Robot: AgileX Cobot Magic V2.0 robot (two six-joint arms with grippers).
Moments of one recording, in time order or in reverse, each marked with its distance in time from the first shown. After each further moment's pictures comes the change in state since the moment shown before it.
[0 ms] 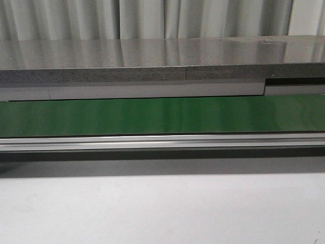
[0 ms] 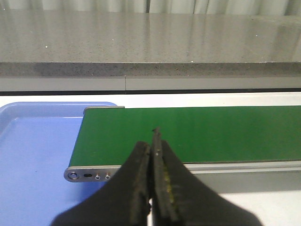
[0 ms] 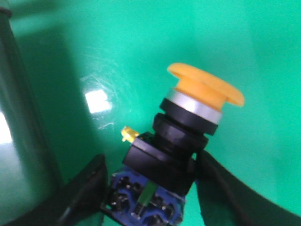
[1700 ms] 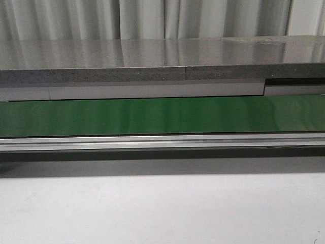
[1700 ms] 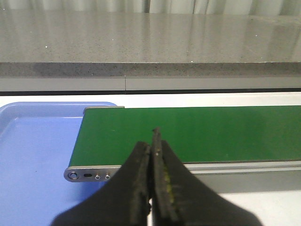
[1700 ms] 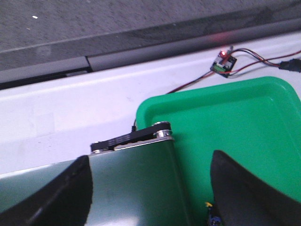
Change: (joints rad) left arm 0.000 0.000 0.000 0.000 0.000 0.000; right arm 0.171 -0.496 0.119 0.116 -0.193 0.043
